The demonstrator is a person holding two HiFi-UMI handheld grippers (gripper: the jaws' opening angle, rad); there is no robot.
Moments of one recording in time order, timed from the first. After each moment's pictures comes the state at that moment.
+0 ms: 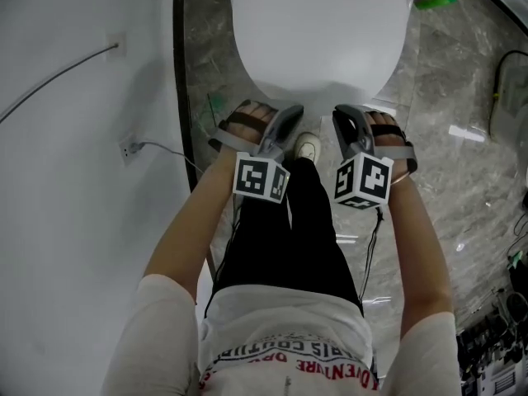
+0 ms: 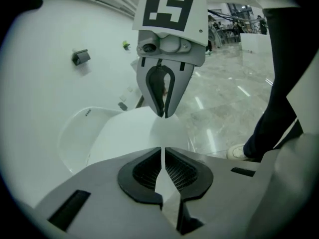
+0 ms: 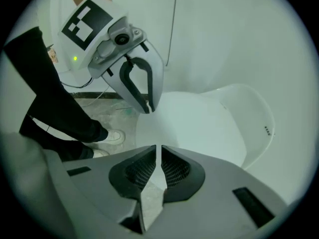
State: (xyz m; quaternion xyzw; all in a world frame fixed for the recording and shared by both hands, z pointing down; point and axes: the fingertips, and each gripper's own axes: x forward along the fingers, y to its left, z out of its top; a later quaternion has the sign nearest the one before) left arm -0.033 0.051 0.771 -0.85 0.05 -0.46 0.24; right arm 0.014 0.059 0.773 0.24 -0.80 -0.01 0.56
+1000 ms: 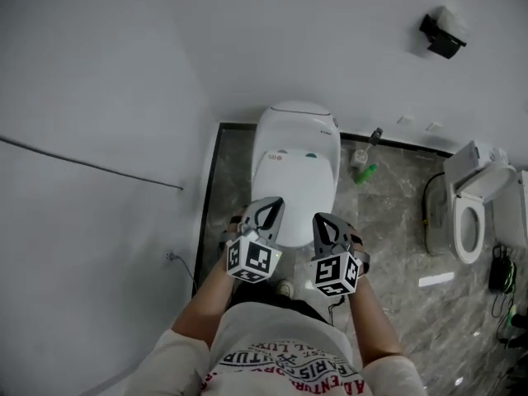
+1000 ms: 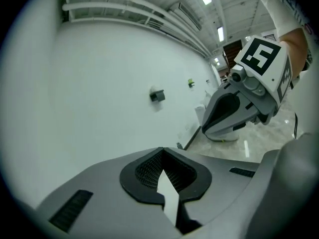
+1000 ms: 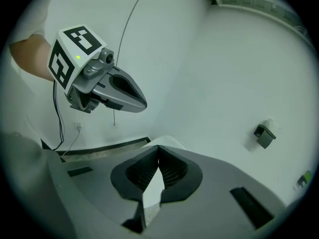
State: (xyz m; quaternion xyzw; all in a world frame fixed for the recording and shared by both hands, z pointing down) left arm -0.035 -0.018 0.330 -0.91 0.32 -0.25 0.13; right arm 0.031 0.024 0.346 0.51 -0.78 -0.05 0.37
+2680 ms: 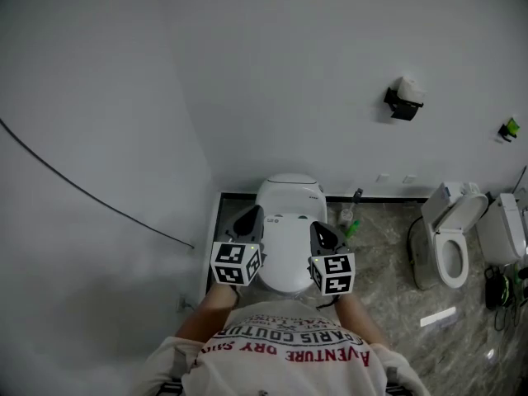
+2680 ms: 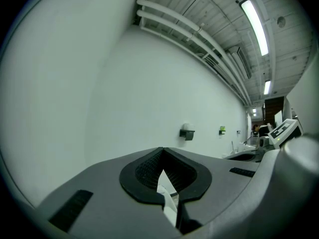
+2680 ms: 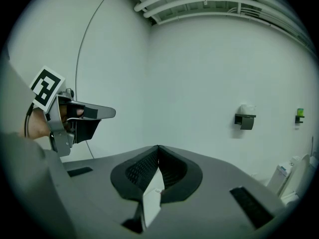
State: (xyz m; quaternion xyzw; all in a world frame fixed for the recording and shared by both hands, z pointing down) left arm -0.112 -0.067 0.092 -0.90 0.42 -0.03 -0.07; right arm 0.018 -0.013 0.136 0.63 -0.76 0.06 0.13
